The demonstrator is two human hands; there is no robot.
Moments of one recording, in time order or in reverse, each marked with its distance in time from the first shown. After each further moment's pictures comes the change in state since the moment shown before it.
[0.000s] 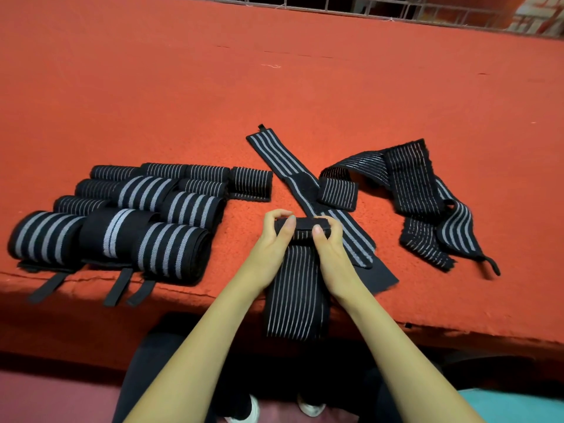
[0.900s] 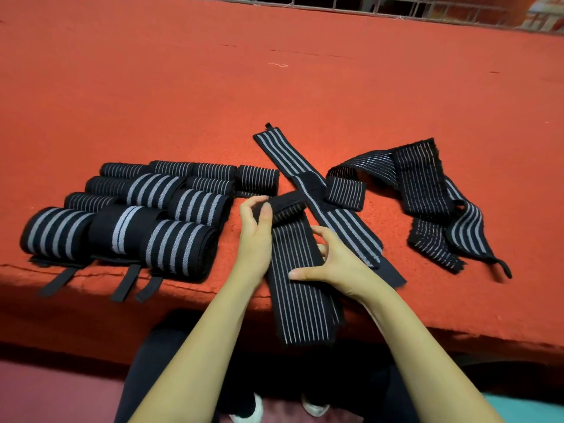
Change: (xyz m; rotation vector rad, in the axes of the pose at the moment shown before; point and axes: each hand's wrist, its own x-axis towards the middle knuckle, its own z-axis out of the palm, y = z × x) left_hand 0.007 0.004 -0.011 -0.089 0.381 0.089; right_hand 0.001 -0.003 -0.016 -0.105 -0.316 0.185
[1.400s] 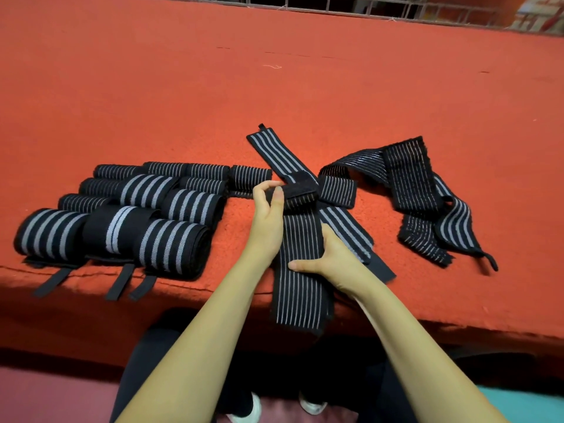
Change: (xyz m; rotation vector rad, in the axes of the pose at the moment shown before) left_hand 0.011 0.015 0.029 -0.009 -0.088 0.027; right_hand -0.003 -0.001 -0.002 -0.023 0.128 -0.054
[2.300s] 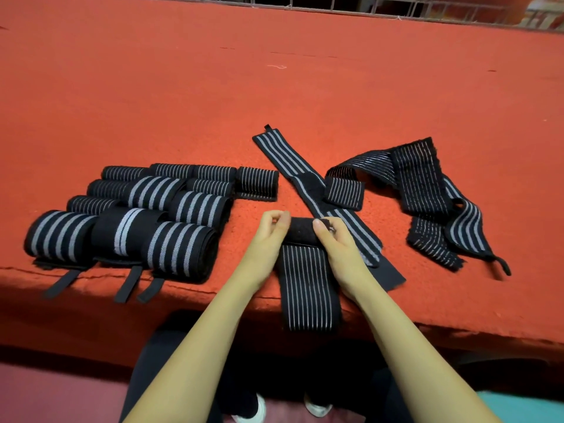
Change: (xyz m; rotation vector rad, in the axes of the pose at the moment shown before) left_hand -0.020 -0.018 -0.028 0.035 -0.217 -0.138; right_hand 0.010 -0.007 0.018 0.284 0.201 -0.121
